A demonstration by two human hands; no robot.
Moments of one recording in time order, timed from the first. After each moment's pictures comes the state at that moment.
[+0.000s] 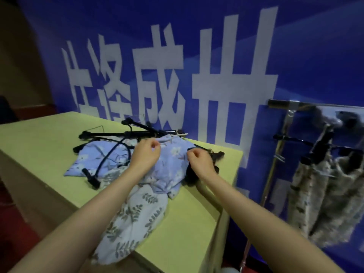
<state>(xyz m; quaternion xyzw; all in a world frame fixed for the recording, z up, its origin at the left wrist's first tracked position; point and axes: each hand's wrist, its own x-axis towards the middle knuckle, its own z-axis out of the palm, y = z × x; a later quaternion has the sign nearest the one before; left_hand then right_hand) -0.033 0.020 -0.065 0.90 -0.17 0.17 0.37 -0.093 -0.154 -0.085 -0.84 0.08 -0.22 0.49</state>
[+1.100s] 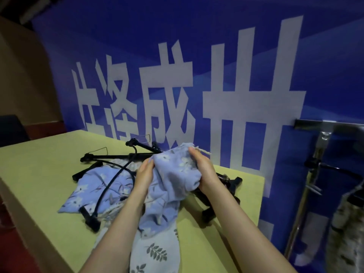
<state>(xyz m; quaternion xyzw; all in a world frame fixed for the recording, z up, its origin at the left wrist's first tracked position) 0.035 0.012 -0.061 0.70 -0.05 0.11 0.70 -0.021 -0.137 -0.031 -0.53 0.04 -0.10 0.84</state>
